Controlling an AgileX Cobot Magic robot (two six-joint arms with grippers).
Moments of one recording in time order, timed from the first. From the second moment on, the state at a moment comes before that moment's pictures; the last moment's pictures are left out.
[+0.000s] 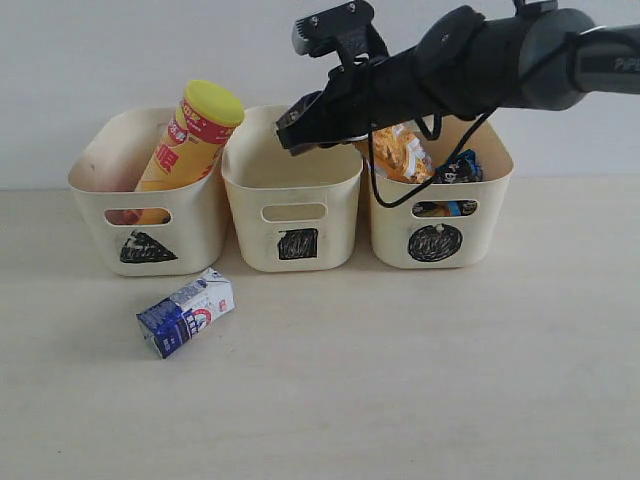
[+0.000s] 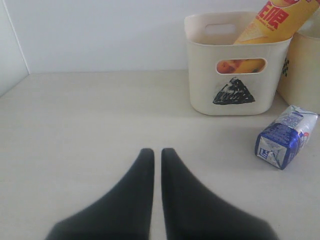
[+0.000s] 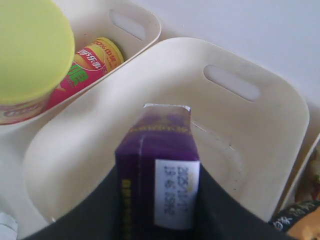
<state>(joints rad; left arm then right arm) 0.07 0.00 0.00 0.09 0.30 -0.04 0.46 2.08 -1.71 0.79 0.30 -0.95</state>
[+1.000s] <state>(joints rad) 0.07 0.00 0.00 0.09 0.30 -0.04 0.46 2.01 -1.80 0.67 0.68 -0.91</state>
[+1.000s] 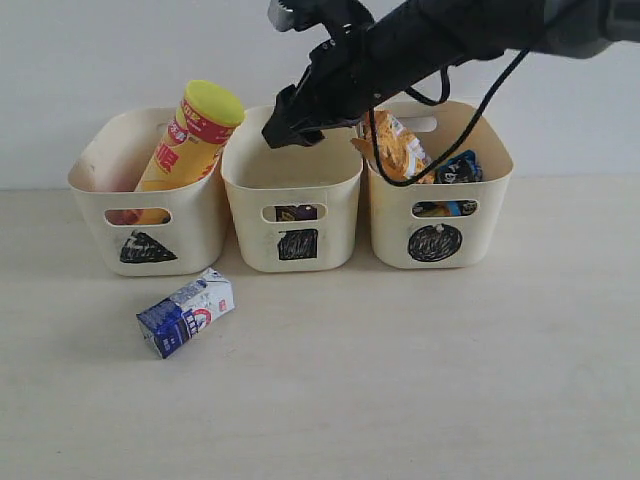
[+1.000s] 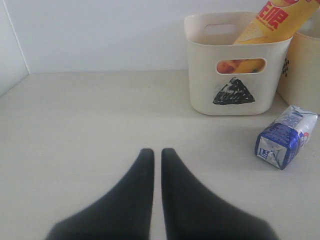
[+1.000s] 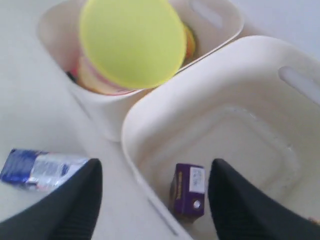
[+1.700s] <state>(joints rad) 0.07 0.00 0.00 0.09 0.30 -0.04 0.78 1.98 -1.80 0.49 0.98 -0.77</state>
